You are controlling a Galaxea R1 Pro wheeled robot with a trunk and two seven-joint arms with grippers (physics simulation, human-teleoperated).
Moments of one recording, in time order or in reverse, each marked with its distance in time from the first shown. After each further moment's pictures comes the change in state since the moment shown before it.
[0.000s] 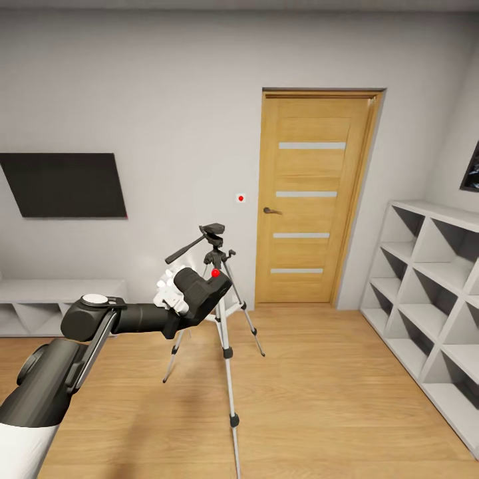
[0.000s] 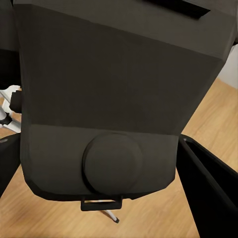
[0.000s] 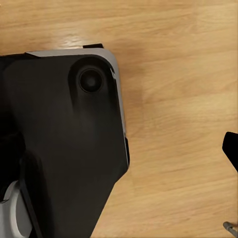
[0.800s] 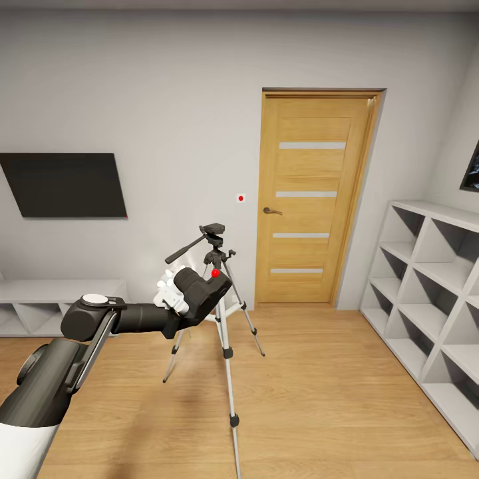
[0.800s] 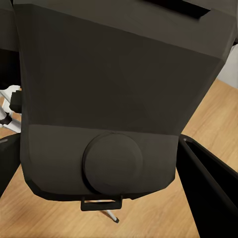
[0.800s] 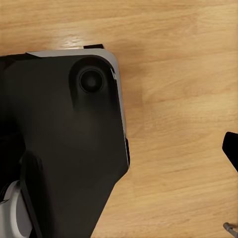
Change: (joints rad) left arm 0.000 0.000 0.000 0.001 0.000 0.000 0.000; right arm 0.000 0.000 0.001 0.000 0.001 -0.001 0.001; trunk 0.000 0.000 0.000
